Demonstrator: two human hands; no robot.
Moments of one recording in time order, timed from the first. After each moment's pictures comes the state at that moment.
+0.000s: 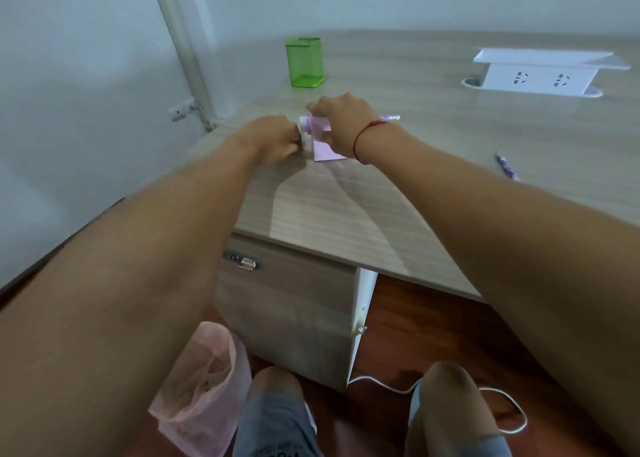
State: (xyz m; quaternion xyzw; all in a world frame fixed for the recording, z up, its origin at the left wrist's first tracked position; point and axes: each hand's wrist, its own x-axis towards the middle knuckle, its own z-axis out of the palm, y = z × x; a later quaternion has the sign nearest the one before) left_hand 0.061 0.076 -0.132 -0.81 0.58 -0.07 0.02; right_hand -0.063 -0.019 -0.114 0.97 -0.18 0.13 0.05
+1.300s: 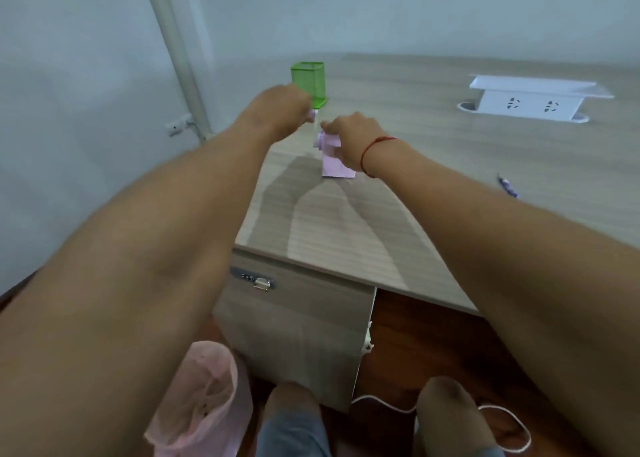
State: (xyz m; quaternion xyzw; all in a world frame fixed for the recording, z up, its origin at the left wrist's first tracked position) left_hand 0.077 0.058 -0.083 -0.83 0.54 -0.15 -0.06; right_hand -0.055 -0.015 -0.103 0.97 -0.23 0.11 0.03
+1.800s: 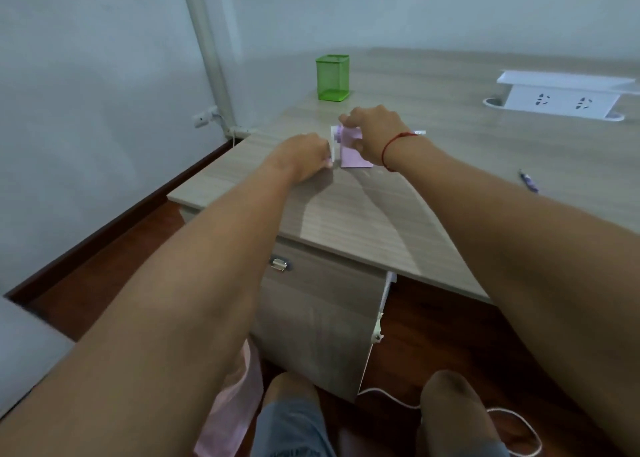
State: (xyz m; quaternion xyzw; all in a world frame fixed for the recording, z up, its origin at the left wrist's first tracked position) left_hand 0.055 0.088 -0.143 -0.84 0.54 -0.04 -0.07; right_hand -0.061 -0.009 -0.106 0.97 -0.22 0.12 0.03
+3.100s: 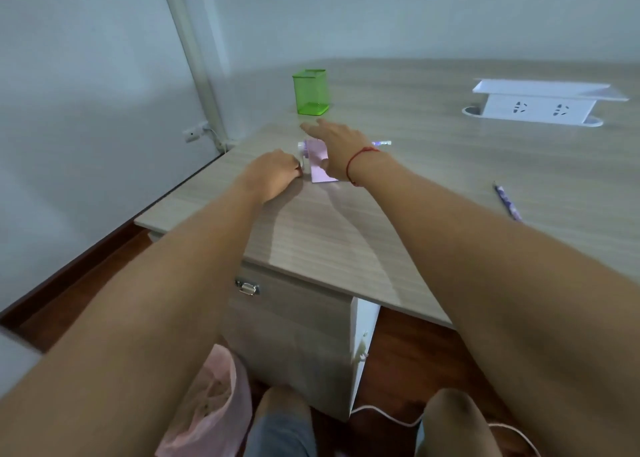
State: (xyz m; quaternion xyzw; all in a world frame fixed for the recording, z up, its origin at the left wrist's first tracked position) left_hand 0.074 0.066 -0.159 -0.85 0.51 -0.09 -0.06; right_hand -0.053 -0.032 -0.113 0.98 -0.16 0.13 -0.04
